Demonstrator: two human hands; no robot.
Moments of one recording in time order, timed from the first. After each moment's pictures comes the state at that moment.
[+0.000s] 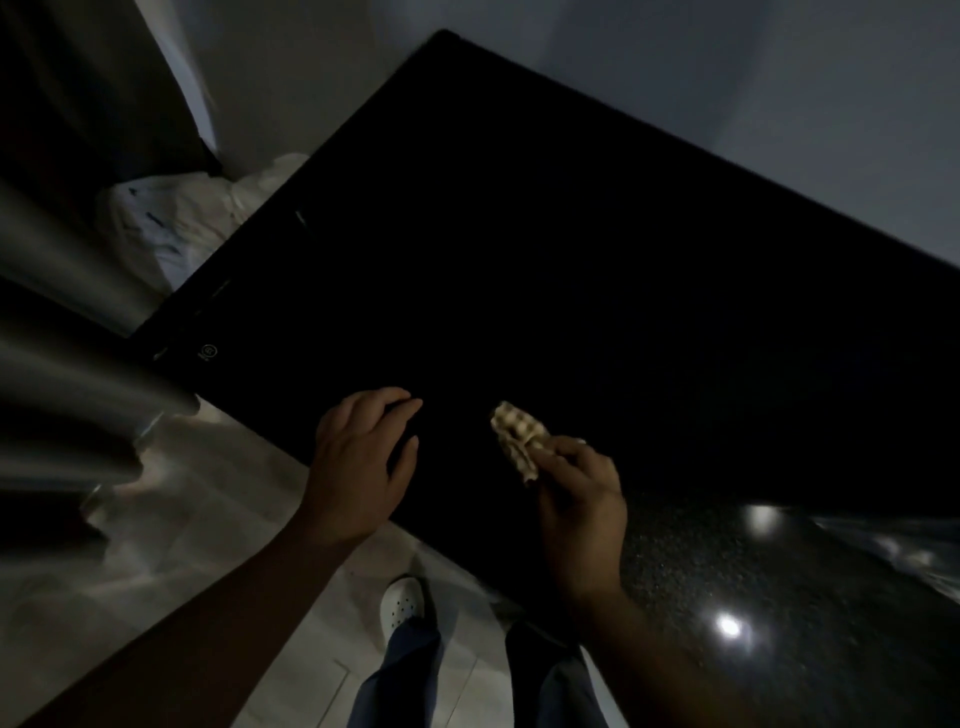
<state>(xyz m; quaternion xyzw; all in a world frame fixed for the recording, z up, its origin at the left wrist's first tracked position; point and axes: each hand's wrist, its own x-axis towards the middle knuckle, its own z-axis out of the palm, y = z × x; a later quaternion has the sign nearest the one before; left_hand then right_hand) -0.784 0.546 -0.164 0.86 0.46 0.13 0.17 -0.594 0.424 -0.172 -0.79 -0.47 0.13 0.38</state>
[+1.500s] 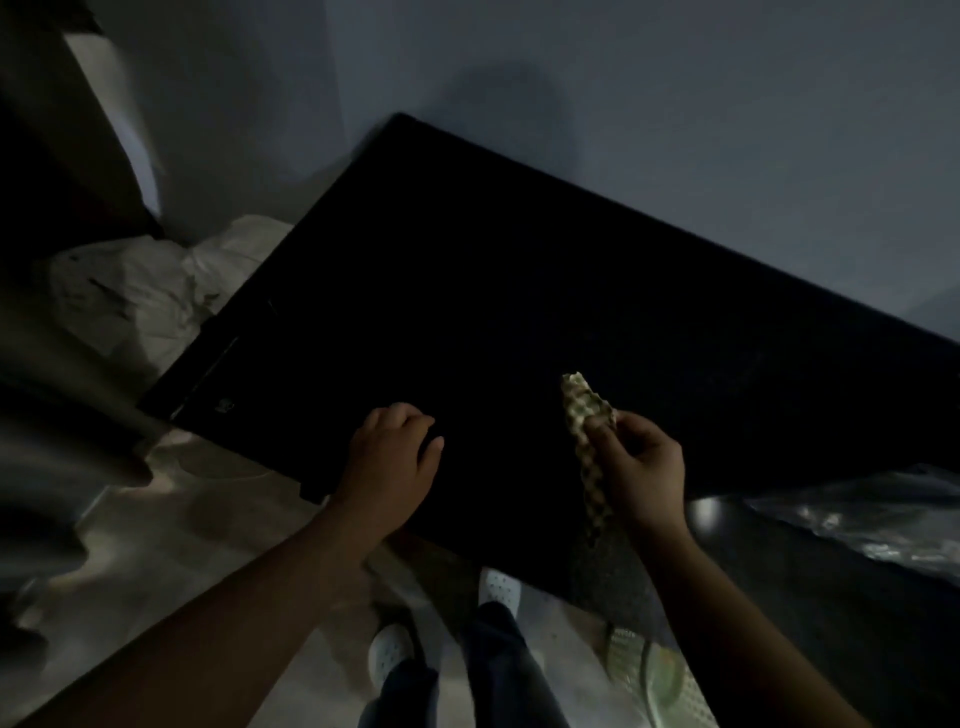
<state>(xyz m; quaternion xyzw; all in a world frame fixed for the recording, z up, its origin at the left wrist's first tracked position) -0.783 0.570 -0.137 0.87 0.42 0.07 0.26 -0.571 0.426 -0.097 -0.75 -0.23 0.29 0.55</state>
